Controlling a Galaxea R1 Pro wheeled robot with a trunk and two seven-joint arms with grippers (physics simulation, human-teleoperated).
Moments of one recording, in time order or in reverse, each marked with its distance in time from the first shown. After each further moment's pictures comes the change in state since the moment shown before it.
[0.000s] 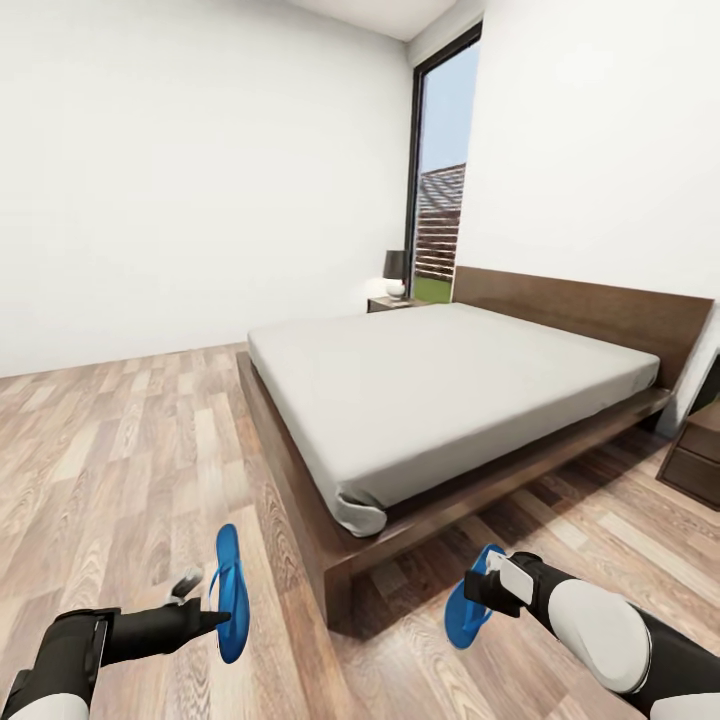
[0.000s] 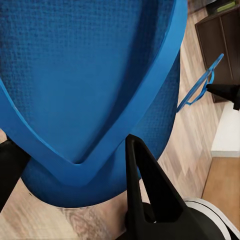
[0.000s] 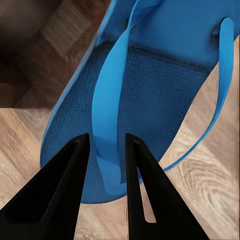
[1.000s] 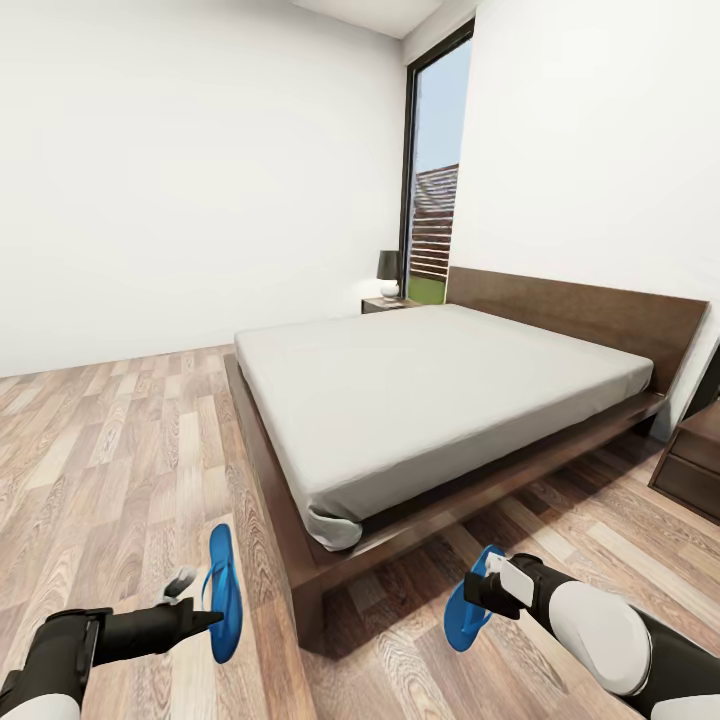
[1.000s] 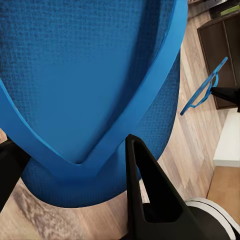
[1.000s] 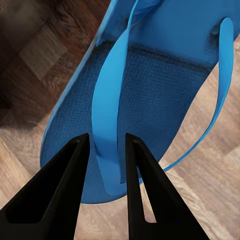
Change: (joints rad) left arm 0.000 0.020 0.003 -0.002 -0.002 0.001 -0.001; right arm 0.005 0.000 -0.001 0.001 0.003 0.001 0.009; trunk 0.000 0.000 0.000
